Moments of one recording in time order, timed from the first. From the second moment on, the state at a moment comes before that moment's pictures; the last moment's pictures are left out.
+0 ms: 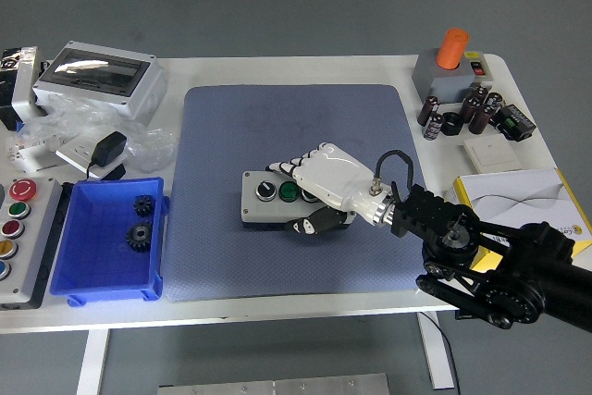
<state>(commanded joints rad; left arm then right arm) -0.03 0.14 -1.68 -0.18 1.34 0.07 0.14 0.68 -0.31 0.35 1.20 -2.21 -0.32 0.00</state>
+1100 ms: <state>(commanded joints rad) -0.03 0.14 -1.69 -0.18 1.35 0.07 0.13 0.68 -0.30 0.37 1.15 -2.12 -0.28 0.04</state>
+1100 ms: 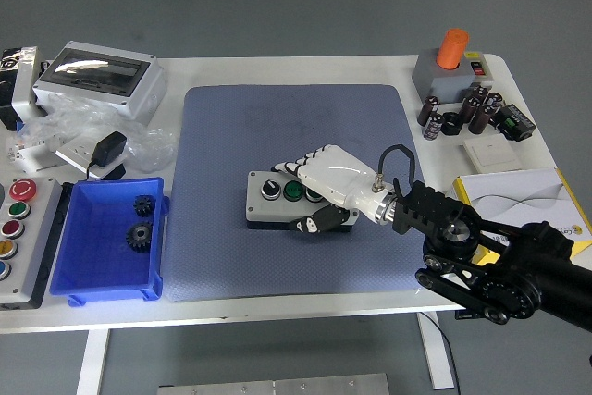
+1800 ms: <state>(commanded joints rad) -0.03 0.14 -1.69 -0.18 1.35 0.07 0.13 0.68 -0.31 0.37 1.16 -2.12 -0.28 0.05</state>
